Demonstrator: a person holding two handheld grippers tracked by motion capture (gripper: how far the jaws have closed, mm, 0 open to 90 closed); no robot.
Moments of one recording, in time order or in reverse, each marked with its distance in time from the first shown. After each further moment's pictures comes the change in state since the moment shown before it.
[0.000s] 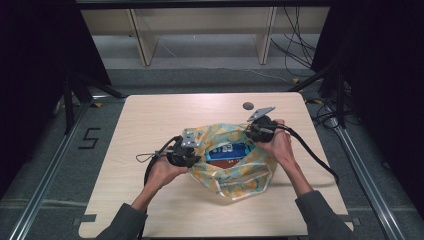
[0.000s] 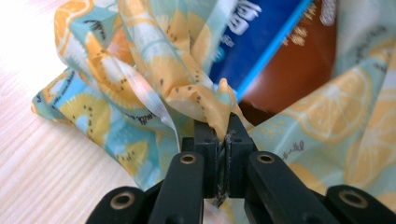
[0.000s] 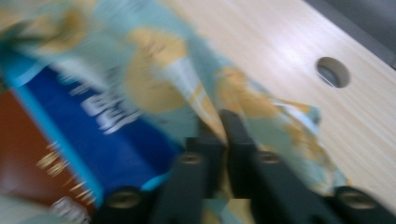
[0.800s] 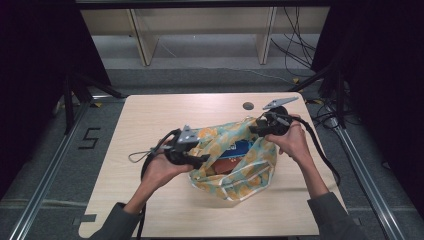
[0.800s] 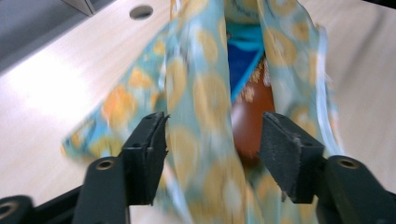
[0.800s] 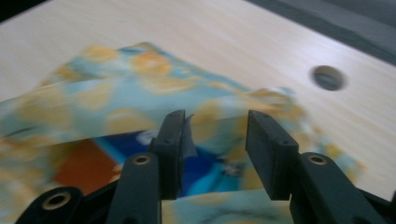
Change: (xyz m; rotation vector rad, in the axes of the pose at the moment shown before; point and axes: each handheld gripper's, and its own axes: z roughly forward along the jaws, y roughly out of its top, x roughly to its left) left arm -0.018 0.058 -0.033 -0.092 0.012 -0.001; right arm -0.007 0.002 -0.047 -0.125 0.120 0.144
